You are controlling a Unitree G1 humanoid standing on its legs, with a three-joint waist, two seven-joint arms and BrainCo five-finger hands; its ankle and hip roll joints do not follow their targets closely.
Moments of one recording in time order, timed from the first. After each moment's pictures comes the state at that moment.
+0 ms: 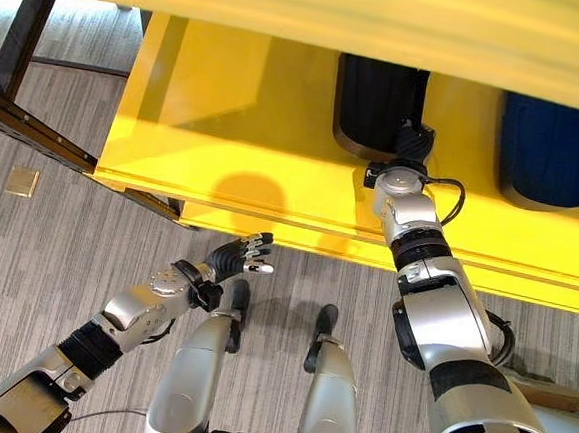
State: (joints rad) left arm -0.44 0.45 -0.57 0.17 -0.66 0.27 -0.06; right arm -1.10 -0.41 0.28 0.94 0.48 0.17 -0.59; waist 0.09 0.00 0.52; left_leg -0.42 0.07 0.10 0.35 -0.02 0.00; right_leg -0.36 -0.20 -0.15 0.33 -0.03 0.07
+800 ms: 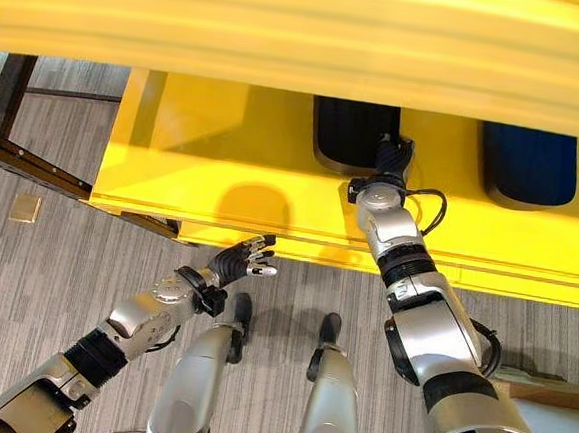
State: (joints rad) left arm -0.41 0.40 -0.57 0.17 -0.66 0.23 -0.04; right arm -1.00 -0.36 0.32 0.82 0.42 0.21 -0.64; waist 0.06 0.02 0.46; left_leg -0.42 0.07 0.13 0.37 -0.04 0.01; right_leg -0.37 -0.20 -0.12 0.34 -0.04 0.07
